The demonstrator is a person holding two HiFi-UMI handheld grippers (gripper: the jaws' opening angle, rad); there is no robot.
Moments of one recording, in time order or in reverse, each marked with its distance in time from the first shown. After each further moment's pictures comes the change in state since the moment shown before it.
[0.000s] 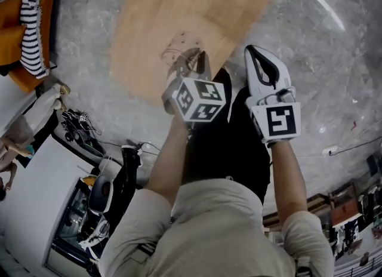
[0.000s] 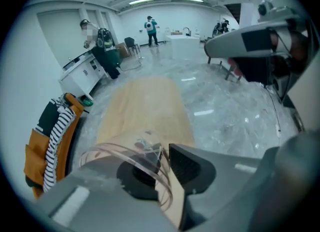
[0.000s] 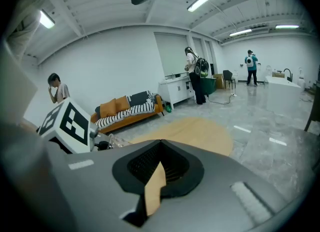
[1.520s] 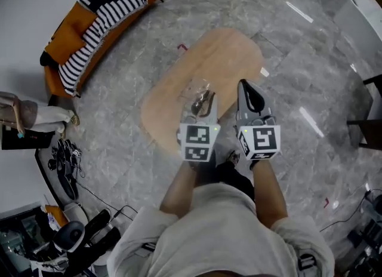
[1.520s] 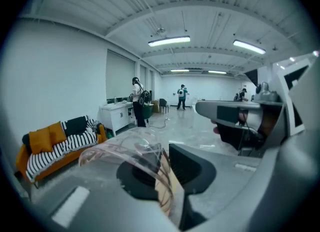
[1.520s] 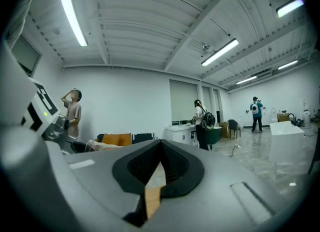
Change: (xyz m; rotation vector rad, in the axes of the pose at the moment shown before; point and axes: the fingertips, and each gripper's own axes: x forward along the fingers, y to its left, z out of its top) left arm -0.369 -0.003 0.154 -0.347 -0.704 0.164; right arm -0.213 0.089 0.270 -0.215 -0.479 0.012
